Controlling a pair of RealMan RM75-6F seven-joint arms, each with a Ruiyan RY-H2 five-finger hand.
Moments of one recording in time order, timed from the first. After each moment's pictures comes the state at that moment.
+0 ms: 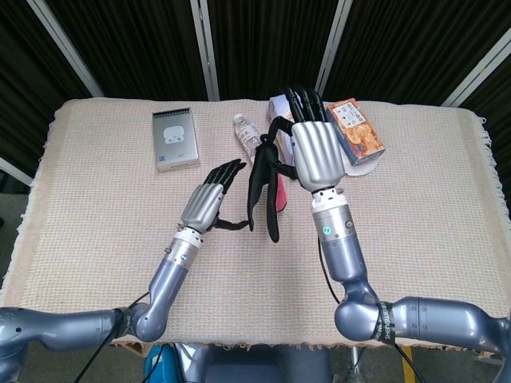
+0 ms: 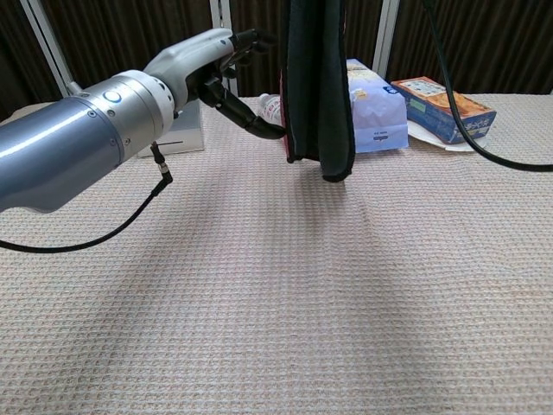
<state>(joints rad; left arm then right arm) -0.87 -1.76 -0.40 -1.57 0.96 1.13 0.20 1.00 -1.38 0.58 -1.89 -0.79 1.35 -0.53</state>
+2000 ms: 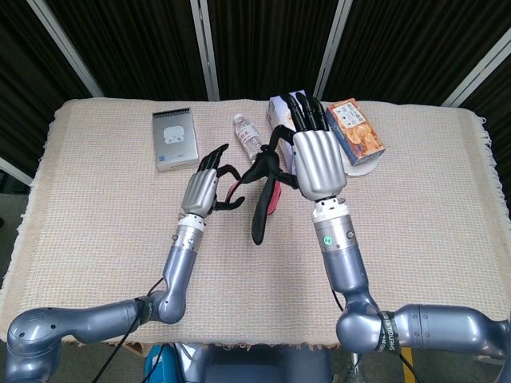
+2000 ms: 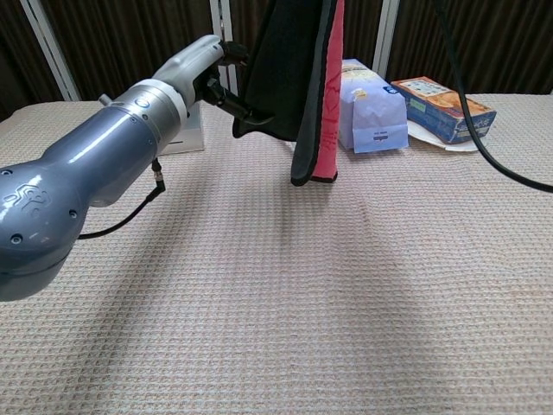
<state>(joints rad) -0.92 -1.90 -0.49 -1.29 0.94 1.14 0.16 0.99 -1.37 0.55 -1.96 -0.79 1.42 -0.56</state>
